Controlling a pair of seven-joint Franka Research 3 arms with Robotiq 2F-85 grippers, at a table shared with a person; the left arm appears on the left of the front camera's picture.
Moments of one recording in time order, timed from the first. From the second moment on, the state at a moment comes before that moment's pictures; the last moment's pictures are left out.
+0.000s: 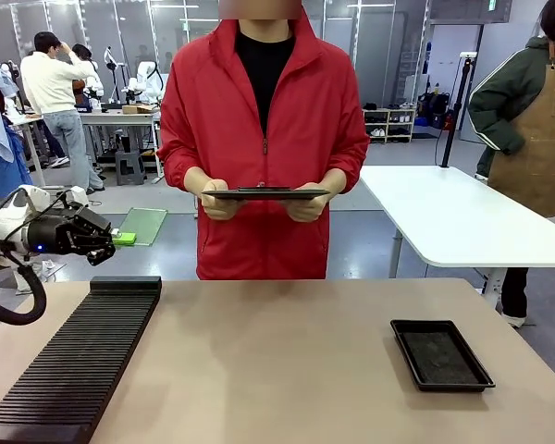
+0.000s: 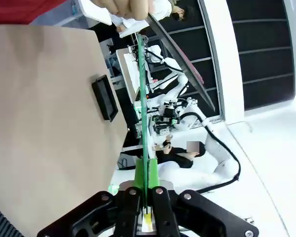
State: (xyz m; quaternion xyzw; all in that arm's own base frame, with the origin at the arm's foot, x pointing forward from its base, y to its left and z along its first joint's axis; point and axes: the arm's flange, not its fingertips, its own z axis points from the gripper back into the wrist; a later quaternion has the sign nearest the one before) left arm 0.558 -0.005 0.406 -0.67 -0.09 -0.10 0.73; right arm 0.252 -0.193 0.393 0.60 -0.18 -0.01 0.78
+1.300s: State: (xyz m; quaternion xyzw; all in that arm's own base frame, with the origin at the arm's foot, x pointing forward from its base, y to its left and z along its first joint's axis) left arm 0.580 -0.023 0.404 -0.68 -0.04 -0.09 0.72; right arm 0.252 -0.194 0.393 0.60 -0.18 -0.01 0.78
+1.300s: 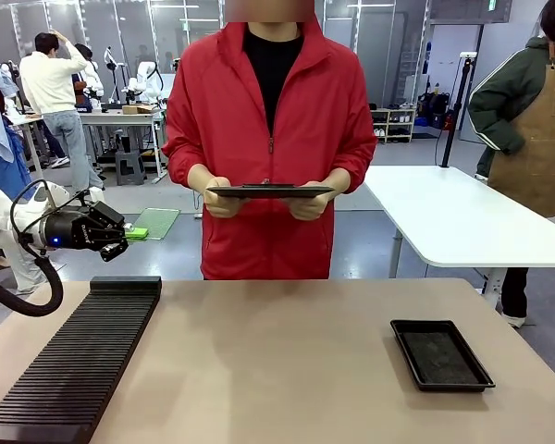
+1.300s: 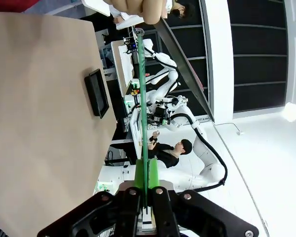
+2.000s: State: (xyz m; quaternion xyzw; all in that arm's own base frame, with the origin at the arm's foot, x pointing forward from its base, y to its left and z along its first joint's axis) left arm 0.580 -0.023 0.404 -0.68 -0.04 -0.09 0.72; right arm 0.252 -0.194 0.393 0.60 -0.18 -0.01 0.78
